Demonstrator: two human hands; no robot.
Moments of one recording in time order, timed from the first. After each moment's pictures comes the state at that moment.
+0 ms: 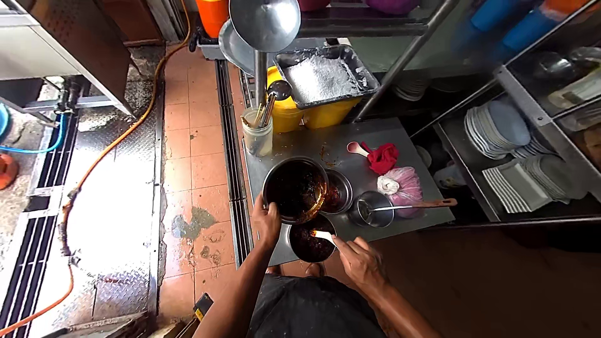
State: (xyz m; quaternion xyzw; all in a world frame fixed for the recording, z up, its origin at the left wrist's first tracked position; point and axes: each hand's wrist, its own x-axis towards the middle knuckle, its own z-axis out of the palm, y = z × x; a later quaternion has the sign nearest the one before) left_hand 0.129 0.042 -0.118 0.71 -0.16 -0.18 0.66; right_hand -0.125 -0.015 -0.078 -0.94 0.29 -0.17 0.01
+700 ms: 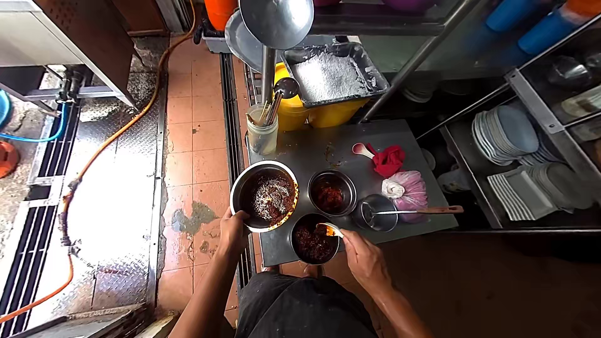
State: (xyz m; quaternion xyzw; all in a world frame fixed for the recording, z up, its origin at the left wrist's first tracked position) left_hand 0.188 0.097 -0.083 0.60 0.17 -0.39 0.68; right_hand -0.102 -0.021 -0.053 -0.90 0.37 -0.19 0.15
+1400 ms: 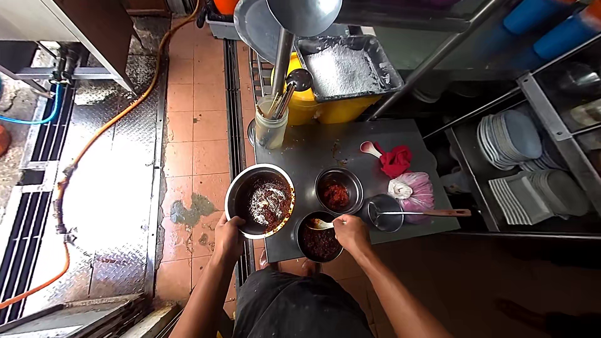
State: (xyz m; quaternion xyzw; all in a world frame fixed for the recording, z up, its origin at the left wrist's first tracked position) left_hand 0.194 0.133 -0.092 0.60 0.19 -0.38 0.67; right_hand -0.020 -0.052 -0.047 -0.70 0.64 0.10 0.31
